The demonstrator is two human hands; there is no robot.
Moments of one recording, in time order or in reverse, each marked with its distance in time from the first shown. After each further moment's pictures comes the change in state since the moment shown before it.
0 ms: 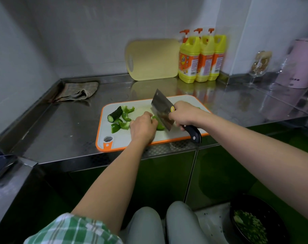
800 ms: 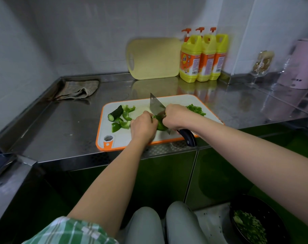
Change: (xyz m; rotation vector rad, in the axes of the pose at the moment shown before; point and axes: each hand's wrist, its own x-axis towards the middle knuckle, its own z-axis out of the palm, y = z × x) left_hand 0.001 -0.002 0.001 -0.019 0.026 -0.004; right_hand -0.007 -0.025 0.016 -0.403 -0.024 -0.053
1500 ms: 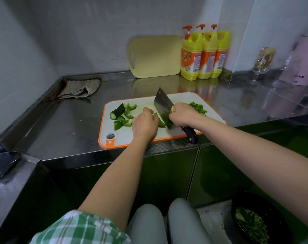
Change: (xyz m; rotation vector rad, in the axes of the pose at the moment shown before) left_hand -0.001 0.000 -0.002 -0.044 0.001 0.003; right_hand 0.009 0.019 0.010 0.239 0.064 0.065
